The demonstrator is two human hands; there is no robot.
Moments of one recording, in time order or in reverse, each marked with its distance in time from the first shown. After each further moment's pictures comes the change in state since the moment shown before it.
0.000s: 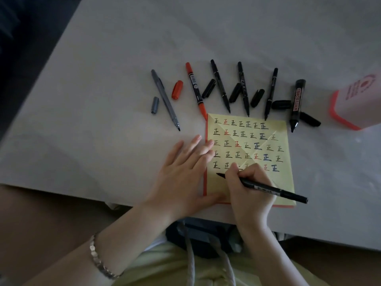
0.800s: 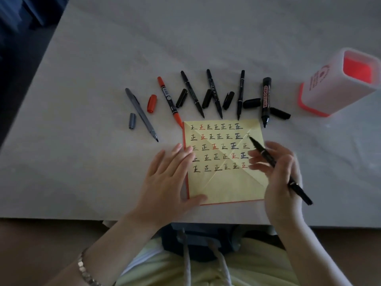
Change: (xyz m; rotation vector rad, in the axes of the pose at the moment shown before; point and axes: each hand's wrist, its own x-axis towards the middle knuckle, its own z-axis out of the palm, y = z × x) left_hand 0.000 0.000 -0.003 -0.007 -0.004 0.075; right_hand 0.033 -0.001 -0.063 0.304 -0.081 0.131
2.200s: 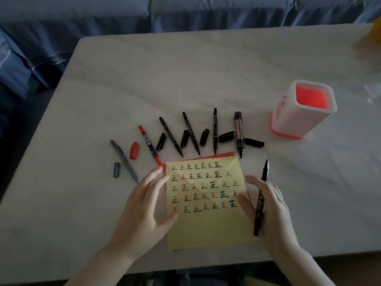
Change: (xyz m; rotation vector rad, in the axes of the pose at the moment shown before) left_hand 0.024 -0.007 -0.024 -0.171 0.108 0.013; right_hand 0.012 0.020 -0.040 -0.553 -0.099 -0.013
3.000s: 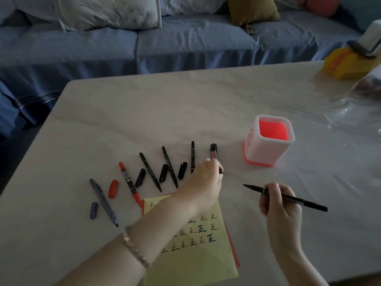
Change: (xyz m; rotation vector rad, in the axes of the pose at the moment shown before) left_hand 0.146 0.114 0.027 -0.080 -0.247 0.082; right_hand 0.050 -0.001 -0.046 0.667 0.498 0.241
